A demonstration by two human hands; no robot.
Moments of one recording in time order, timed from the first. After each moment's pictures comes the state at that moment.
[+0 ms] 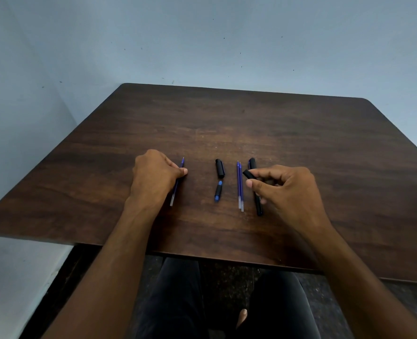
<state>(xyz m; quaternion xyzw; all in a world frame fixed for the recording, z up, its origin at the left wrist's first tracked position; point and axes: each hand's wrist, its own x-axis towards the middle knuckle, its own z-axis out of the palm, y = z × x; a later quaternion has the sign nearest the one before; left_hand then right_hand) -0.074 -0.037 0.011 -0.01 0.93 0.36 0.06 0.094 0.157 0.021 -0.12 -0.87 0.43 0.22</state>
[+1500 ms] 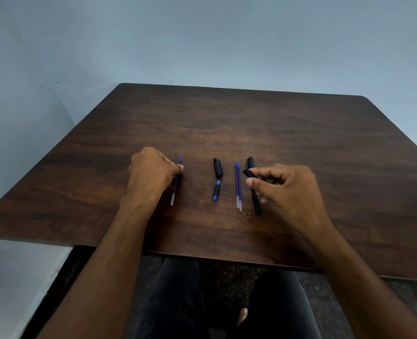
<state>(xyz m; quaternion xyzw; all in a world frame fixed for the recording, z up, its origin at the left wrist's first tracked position) -0.075 -0.038 0.015 -0.01 0.93 0.37 0.04 0.095 0.161 0.020 -0.13 -0.86 0.43 0.23</state>
